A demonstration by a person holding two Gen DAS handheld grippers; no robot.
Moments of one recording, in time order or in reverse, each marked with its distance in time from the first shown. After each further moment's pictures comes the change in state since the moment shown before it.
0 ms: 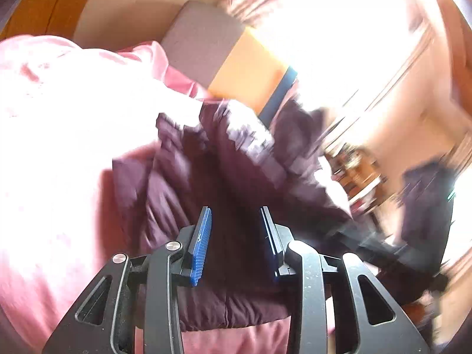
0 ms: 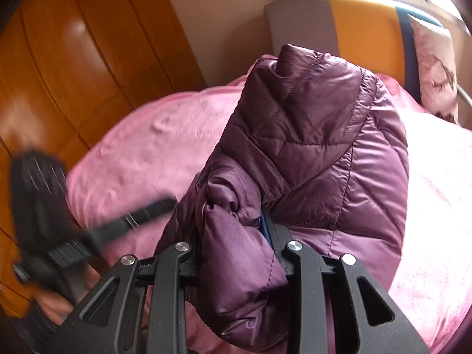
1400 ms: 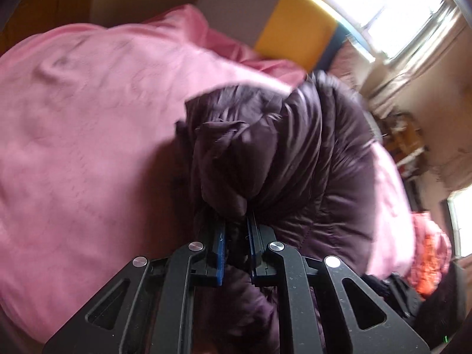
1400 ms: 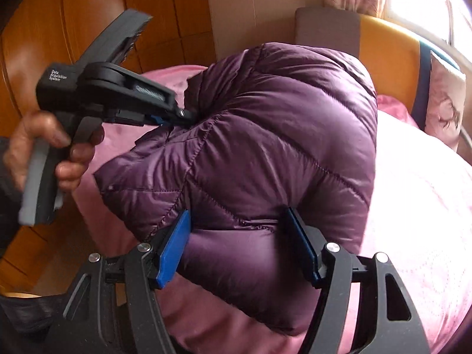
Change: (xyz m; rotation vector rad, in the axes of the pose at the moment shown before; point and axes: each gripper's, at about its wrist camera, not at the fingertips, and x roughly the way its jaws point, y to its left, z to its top) left arm 0.037 0.047 0.048 0.044 0.285 0.320; right arm 0.034 -0.009 -0.071 -0.199 -0.014 -0.079
